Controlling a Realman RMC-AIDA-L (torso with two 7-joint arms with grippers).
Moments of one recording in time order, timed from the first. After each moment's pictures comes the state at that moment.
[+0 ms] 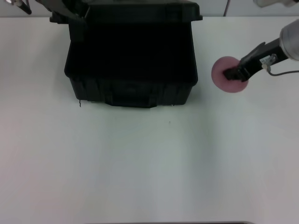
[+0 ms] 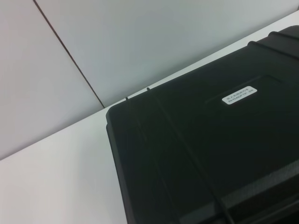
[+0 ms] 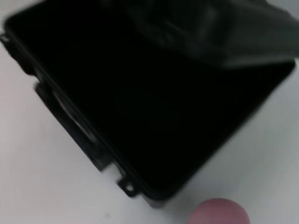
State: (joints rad) left arm -0.98 -2.04 1.36 1.36 -0.18 -1.62 0.05; right arm 0.68 2.07 -1.17 -1.15 0.57 1.42 -0.81
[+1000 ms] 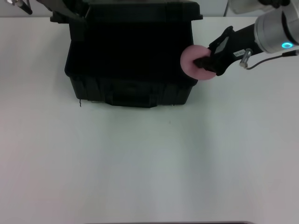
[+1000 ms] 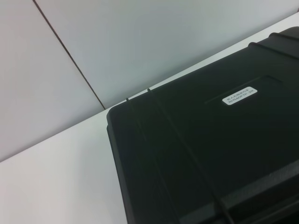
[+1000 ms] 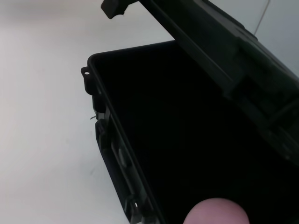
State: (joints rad) left arm -0.98 -2.05 1.36 1.36 -0.18 -1.61 0.05; right arm 0.65 2.07 -1.31 -1.22 0.72 1.31 -1.02
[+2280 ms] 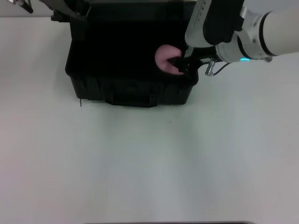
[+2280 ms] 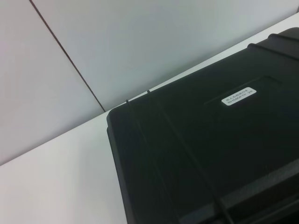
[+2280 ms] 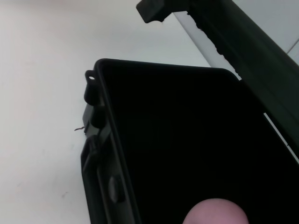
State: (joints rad) left arm -0.99 -2.05 1.36 1.35 -0.18 -1.60 0.06; right arm 0.64 2.07 -1.62 -1.11 0.79 0.91 -1.09
